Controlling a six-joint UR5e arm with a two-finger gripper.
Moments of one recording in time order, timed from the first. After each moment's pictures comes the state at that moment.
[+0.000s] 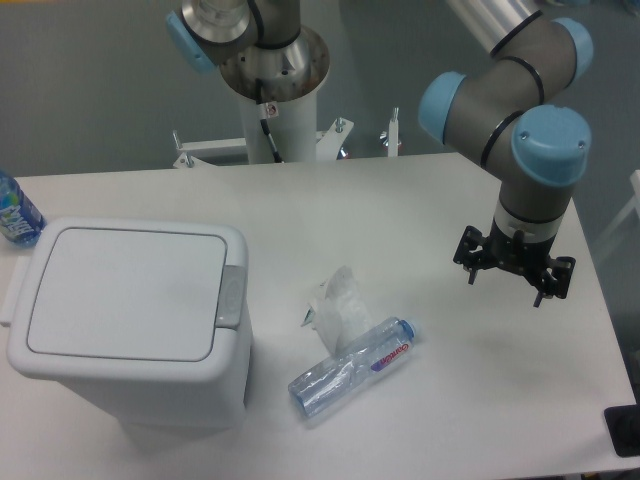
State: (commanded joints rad) arm 2.69 -2.02 -1.44 -1.08 1.55 1.18
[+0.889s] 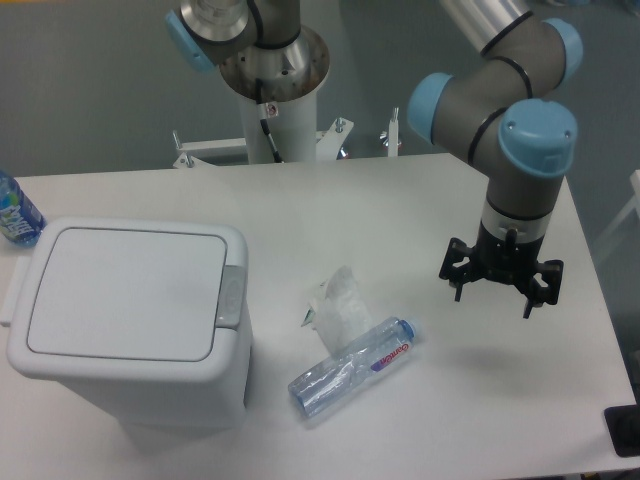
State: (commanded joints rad) arm 2.67 -1.95 -1.49 -0.95 1.29 0.82
